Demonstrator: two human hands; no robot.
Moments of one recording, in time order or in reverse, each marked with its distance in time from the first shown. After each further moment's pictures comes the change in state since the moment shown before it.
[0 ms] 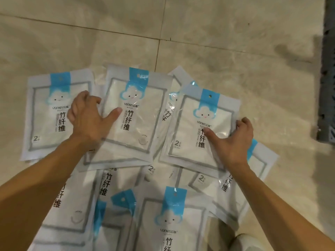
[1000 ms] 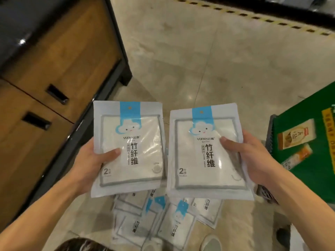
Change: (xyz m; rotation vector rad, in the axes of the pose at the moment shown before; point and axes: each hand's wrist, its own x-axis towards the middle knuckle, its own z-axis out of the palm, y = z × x) left_hand -0.182 0.115 -0.508 -1.144 -0.150 -0.321; right_hand -0.118 -0.410 -0.400 0.645 -0.734 0.062
